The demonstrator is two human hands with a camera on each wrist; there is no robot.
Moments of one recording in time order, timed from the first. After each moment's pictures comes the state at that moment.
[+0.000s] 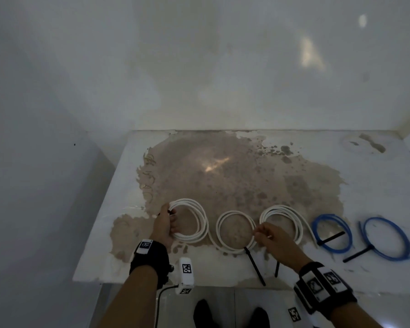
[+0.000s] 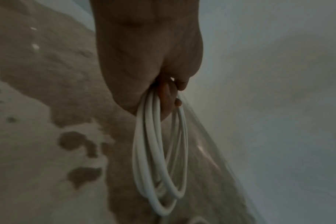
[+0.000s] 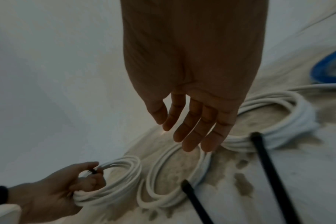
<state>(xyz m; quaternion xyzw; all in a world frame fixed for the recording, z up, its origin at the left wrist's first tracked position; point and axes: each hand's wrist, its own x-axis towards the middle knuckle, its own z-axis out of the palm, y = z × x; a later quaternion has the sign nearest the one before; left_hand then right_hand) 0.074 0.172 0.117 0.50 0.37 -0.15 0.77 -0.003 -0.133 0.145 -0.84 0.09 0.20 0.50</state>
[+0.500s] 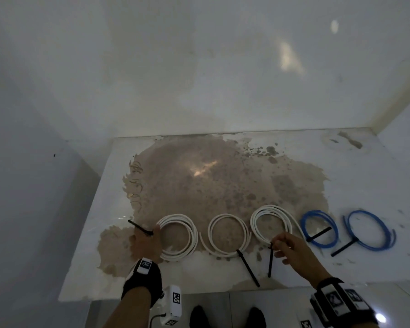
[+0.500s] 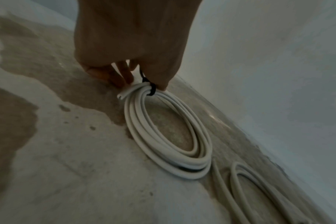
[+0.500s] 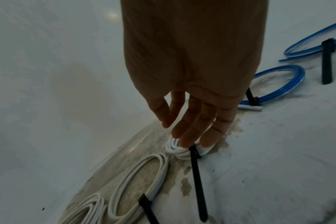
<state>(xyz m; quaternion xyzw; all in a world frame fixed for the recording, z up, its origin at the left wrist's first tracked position) 0.056 0.199 0.069 0.83 0.36 -0.08 0.42 -0.042 -0.184 0.131 -0.82 0.21 0.15 0.52</state>
